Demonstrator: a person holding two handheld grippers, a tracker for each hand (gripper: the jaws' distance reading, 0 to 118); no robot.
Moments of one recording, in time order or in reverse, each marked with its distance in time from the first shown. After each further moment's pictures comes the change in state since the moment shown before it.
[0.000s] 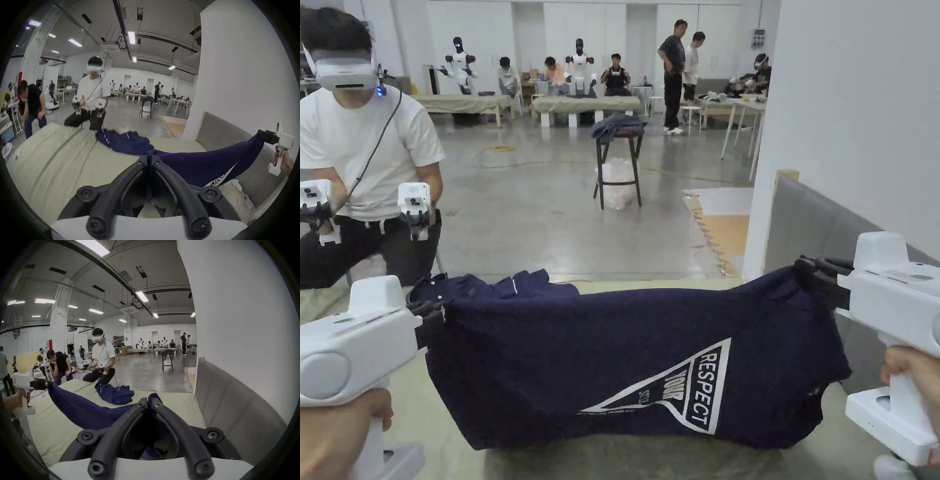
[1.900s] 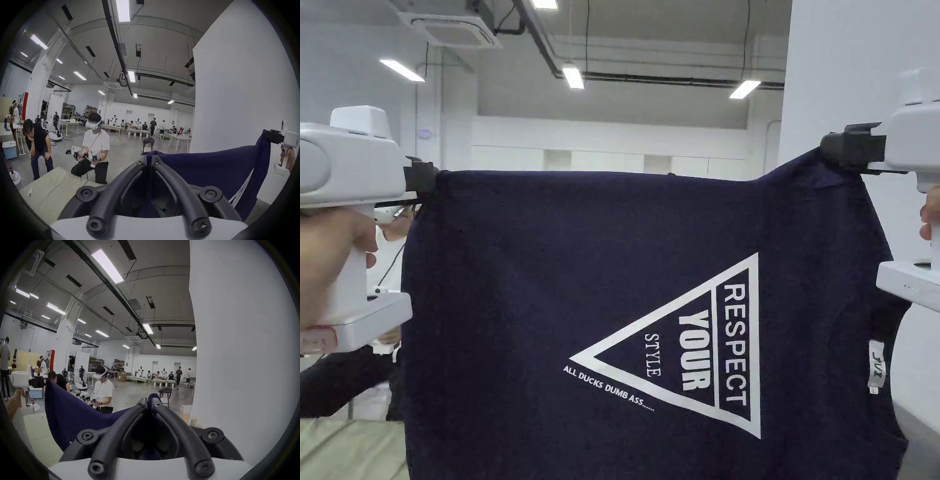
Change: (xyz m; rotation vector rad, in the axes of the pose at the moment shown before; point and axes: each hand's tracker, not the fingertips) left arm 0.067 0.326 0.118 0.374 0.030 -0.037; right arm -0.030 0.360 0.075 0.303 -0.022 0.116
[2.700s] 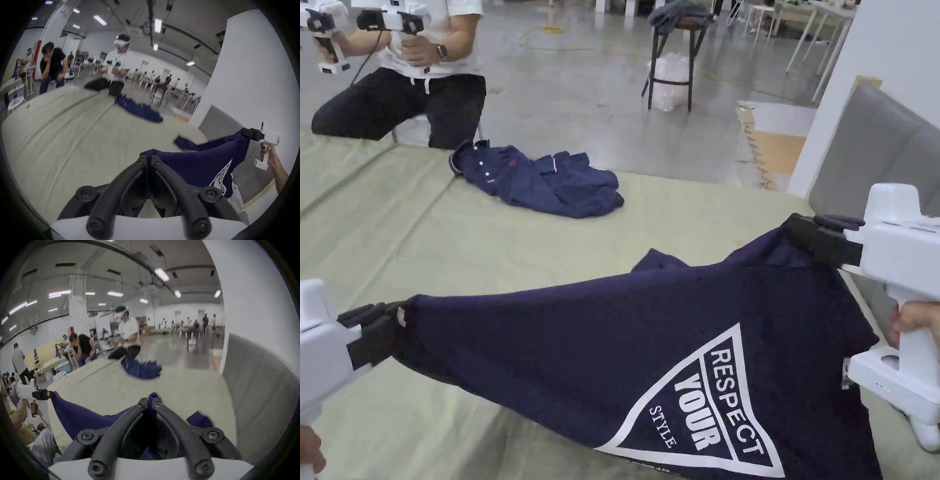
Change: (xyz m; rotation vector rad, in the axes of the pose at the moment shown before) left arm -0.085 -0.408 0.168 -0.426 0.070 0.230; right arm -0.050 -0.378 0.032 -0.434 0.258 -0.126
